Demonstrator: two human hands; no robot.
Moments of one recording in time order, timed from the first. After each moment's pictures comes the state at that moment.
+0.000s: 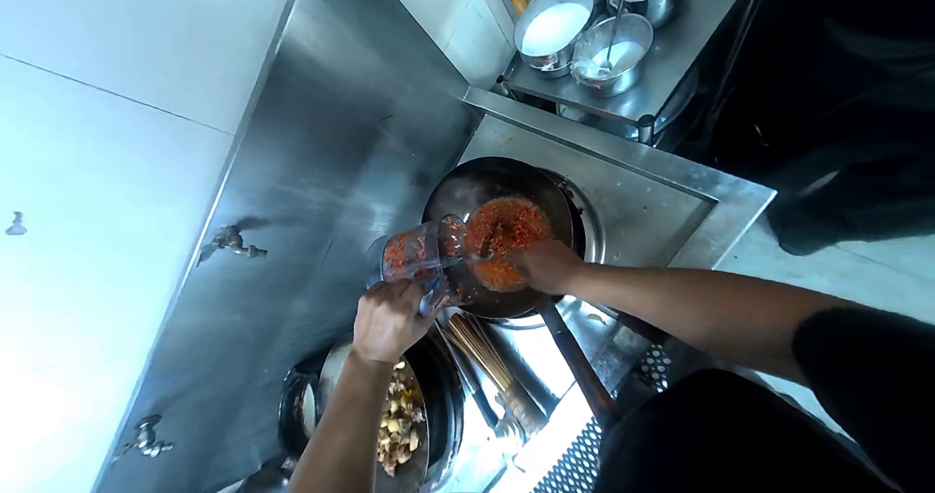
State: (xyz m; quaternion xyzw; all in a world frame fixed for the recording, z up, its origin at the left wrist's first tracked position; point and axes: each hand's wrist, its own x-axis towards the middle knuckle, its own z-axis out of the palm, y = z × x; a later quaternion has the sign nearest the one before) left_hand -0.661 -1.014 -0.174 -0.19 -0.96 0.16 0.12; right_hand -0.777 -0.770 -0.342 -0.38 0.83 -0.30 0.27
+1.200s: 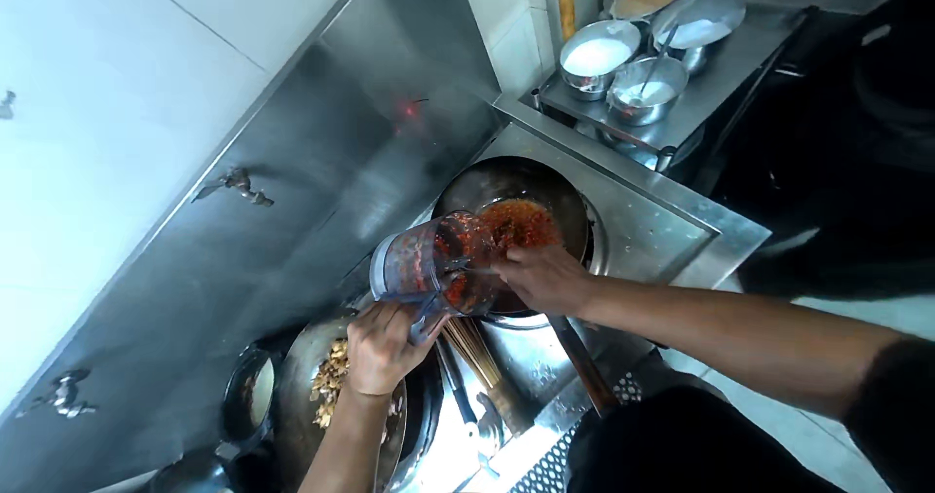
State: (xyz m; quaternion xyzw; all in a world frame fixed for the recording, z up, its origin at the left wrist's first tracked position) left_hand -0.578 -1.028 -0.188 -0.13 -0.95 0.03 0.29; right_hand -0.739 -0.778 -0.275 -0.51 0.81 -0.29 0.04
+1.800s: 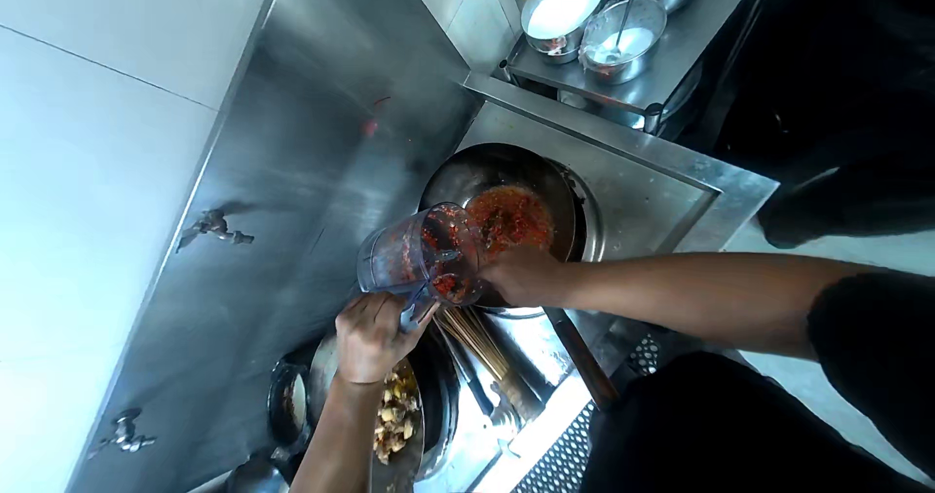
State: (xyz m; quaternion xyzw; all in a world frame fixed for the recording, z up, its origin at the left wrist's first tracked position) left_hand -0.628 -1.024 -0.169 -0.18 -0.95 0.09 0.22; right_hand -0.753 -0.793 -0.293 -0.50 0.79 -0.28 0.21
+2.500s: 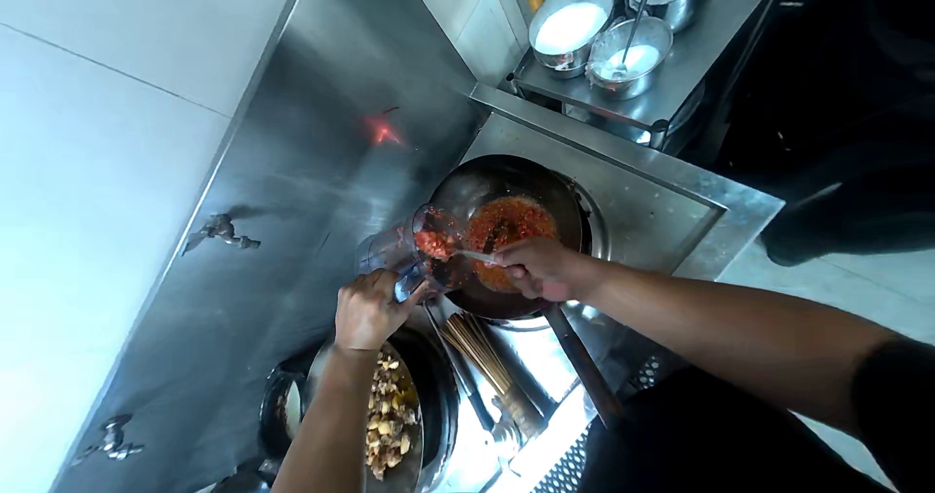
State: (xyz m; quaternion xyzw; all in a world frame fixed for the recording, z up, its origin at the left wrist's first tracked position) left_hand -0.663 -1.058 -0.177 -0.12 -0.97 0.11 0.17; right_hand -0.779 -0.777 -0.276 0.00 0.40 -0.71 0.58
